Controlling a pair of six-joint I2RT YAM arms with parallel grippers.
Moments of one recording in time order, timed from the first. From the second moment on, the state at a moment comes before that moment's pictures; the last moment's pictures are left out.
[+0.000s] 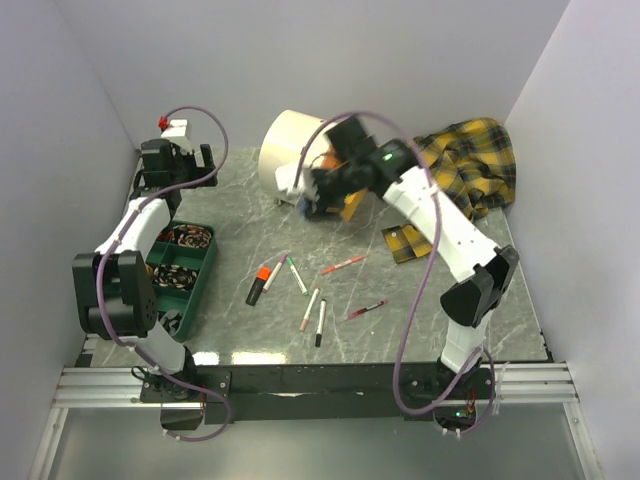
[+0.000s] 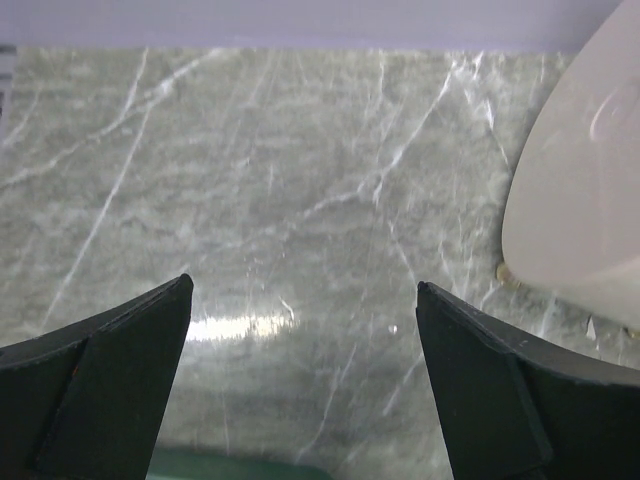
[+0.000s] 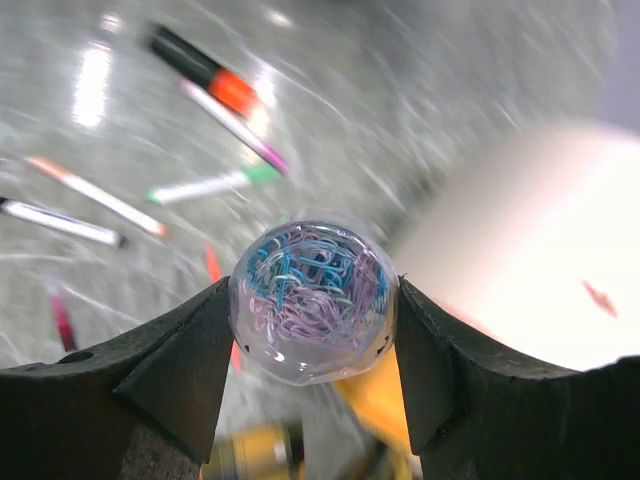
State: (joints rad) left arm 0.06 1.62 1.21 0.00 0.15 -0.04; right arm 0.72 1.82 2.02 -1.13 -0.54 -1.08
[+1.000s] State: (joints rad) left arm 0.07 1.81 1.37 -0.03 0.16 -0.07; right arm 0.37 2.15 2.32 -1.14 -0.41 -0.96
